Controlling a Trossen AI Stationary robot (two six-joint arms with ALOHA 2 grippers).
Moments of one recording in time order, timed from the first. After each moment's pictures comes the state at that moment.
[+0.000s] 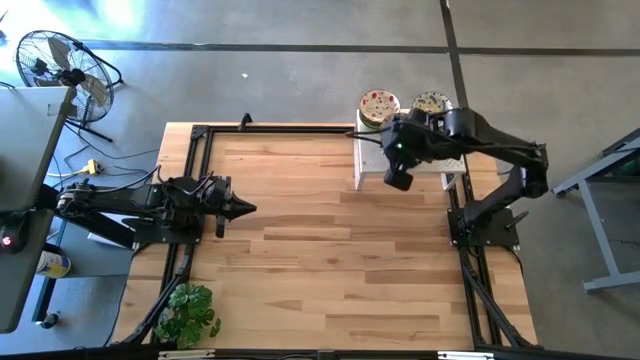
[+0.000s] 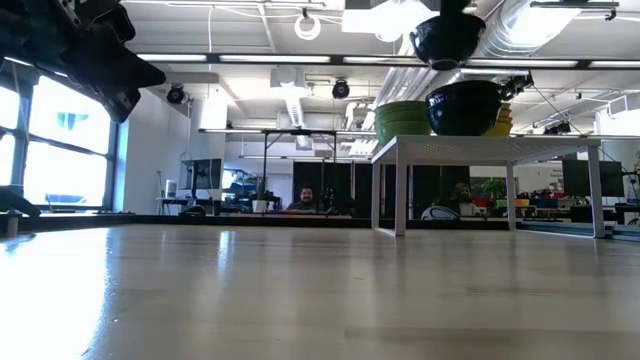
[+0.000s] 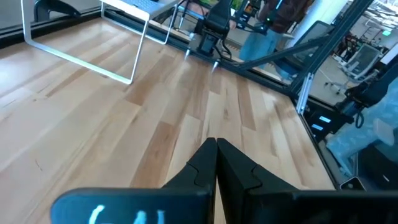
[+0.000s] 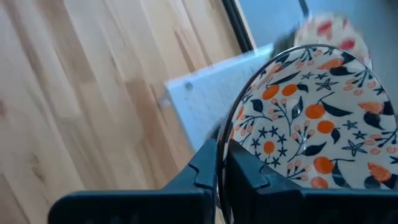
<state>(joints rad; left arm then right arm) -0.03 0.30 0.27 -0.16 -0.05 -0.40 -0.14 1.52 1.91 -1.56 0.40 0.14</state>
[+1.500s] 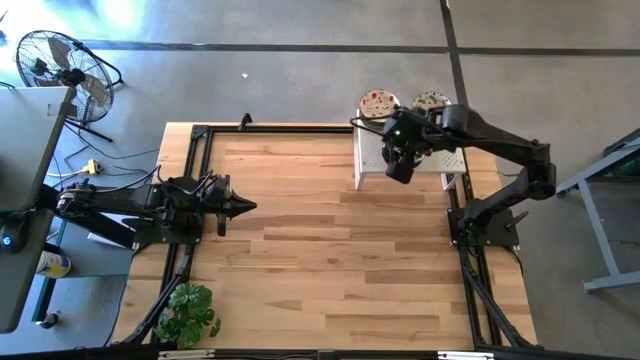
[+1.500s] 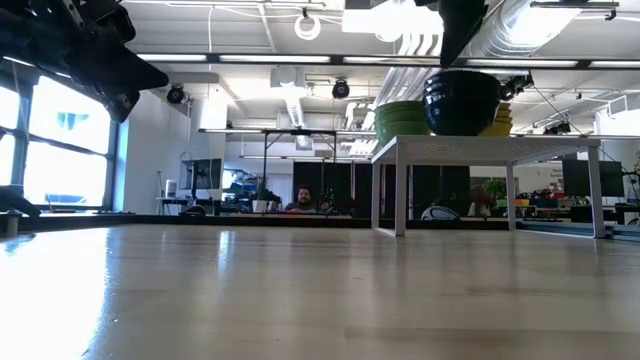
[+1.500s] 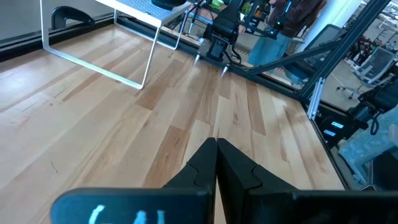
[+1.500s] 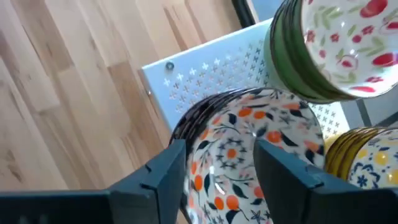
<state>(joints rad) -0.03 0.30 0.27 -0.16 -0.09 -0.39 -0.30 1.45 1.67 -1.40 0.28 0.04</state>
